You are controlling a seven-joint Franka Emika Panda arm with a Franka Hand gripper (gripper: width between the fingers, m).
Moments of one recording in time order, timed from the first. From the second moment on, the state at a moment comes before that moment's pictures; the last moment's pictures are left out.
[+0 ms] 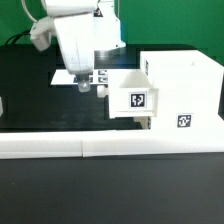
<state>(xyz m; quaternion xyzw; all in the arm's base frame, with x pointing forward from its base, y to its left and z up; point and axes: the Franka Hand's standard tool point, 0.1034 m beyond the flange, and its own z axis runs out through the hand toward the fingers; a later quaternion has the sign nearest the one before) 0.550 -0.053 0.065 -0.69 -0.72 -0.04 0.08</state>
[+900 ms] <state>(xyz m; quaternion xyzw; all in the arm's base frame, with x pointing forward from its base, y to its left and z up) 0.558 0.002 0.053 -0.73 -0.68 -0.03 0.10</state>
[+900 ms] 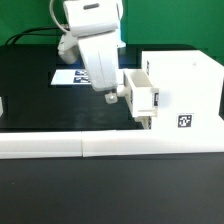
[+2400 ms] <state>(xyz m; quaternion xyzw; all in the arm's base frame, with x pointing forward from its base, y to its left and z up) 0.519 0.015 0.051 -0.82 -0.57 -0.05 0.04</state>
